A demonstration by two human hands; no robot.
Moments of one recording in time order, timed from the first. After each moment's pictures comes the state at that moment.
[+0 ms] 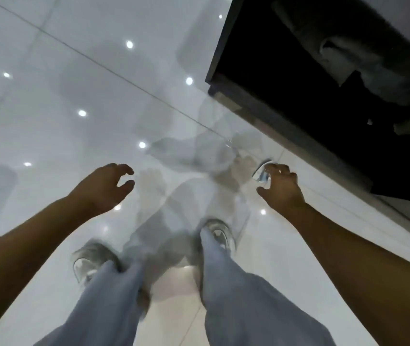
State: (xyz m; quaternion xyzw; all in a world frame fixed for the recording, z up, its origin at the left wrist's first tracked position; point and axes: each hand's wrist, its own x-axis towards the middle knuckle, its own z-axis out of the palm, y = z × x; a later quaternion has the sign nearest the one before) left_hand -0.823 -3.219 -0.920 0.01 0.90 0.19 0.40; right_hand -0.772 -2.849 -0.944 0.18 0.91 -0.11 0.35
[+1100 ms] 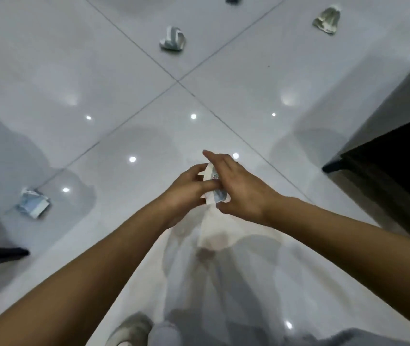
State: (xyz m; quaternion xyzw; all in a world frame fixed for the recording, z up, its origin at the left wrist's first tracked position) left_hand -0.880 -3.312 -1.023 -0.21 0.61 0.71 0.29; right_hand -0.914 -3.162 -1.004 -0.30 0.89 -0.23 0.26
